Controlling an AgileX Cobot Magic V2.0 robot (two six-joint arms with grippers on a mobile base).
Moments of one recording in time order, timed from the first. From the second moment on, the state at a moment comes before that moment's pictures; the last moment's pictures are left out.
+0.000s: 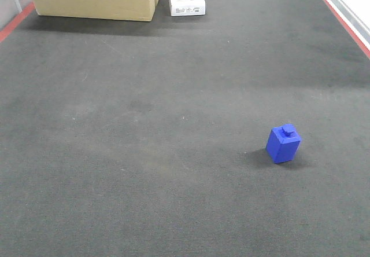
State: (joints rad) left arm -0.07 -0.01 0.03 0.03 0.10 -0.04; right arm -0.08 -0.01 0.03 -0.02 0.05 -0.01
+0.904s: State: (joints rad) left arm -0.07 -0.01 0.03 0.03 0.10 -0.04; right arm -0.08 -0.01 0.03 -0.02 0.05 -0.01
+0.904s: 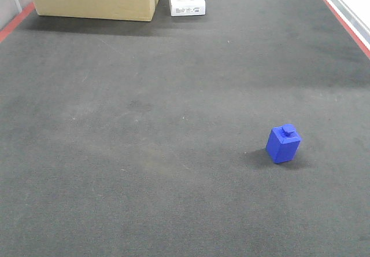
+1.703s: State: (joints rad) left arm -0.07 -0.01 0.03 0.03 0.10 -0.04; right arm -0.08 0.21 -0.25 0.03 0.21 0.00
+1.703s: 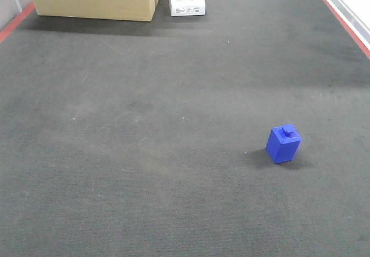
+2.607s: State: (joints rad) left arm -0.07 -0.01 0.03 0.03 0.10 -0.04; right arm -0.08 0.59 -0.42 0.07 0.30 -0.03
